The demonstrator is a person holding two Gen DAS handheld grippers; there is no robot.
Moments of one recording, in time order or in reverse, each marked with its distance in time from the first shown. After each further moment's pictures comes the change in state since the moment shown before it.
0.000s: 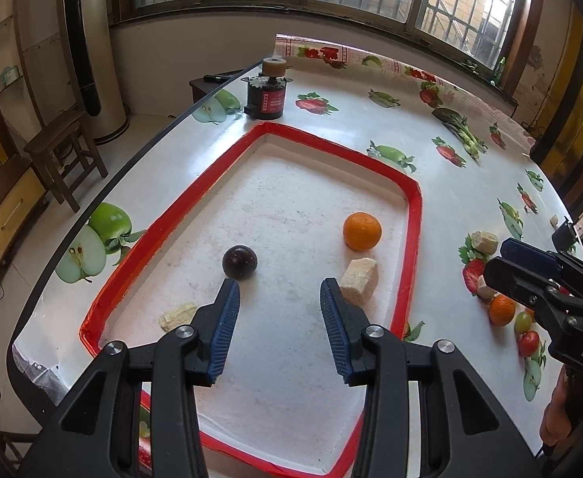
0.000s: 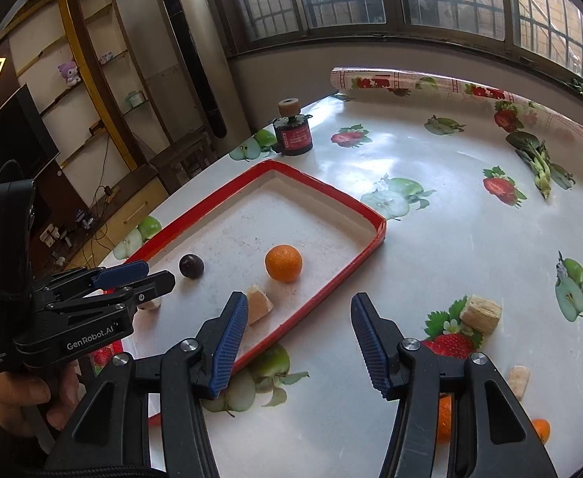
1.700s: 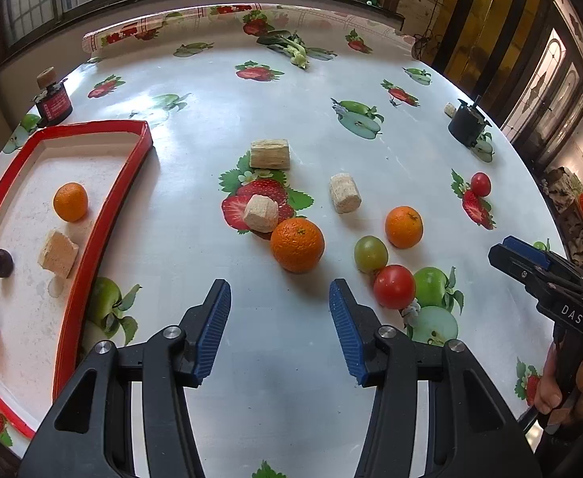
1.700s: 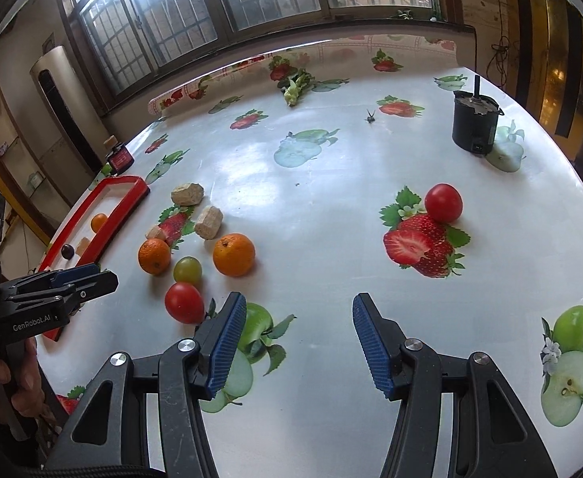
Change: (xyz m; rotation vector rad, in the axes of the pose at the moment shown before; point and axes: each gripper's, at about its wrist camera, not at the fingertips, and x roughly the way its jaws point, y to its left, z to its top) left arm 0.017 -0.201 -0.050 0.304 0.130 -0.235; right arm -0.145 -0.186 -0.163 0.384 -0.056 -0.291
